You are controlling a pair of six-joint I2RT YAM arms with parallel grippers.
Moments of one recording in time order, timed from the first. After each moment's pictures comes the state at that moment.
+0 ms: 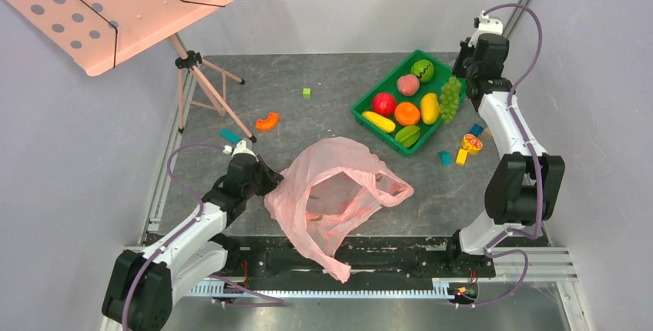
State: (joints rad) left arm -0.38 0.91 0.31 -0.08 0.00 -0.84; right arm -0.06 1.61 1.37 -0.11 0.05 0.09
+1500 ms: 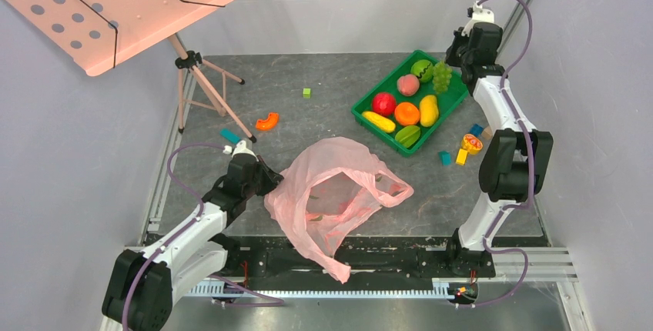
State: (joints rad) left arm -0.38 0.91 0.31 -0.08 0.00 -0.84; right arm -0.07 1.83 1.58 -0.09 -0.06 0.13
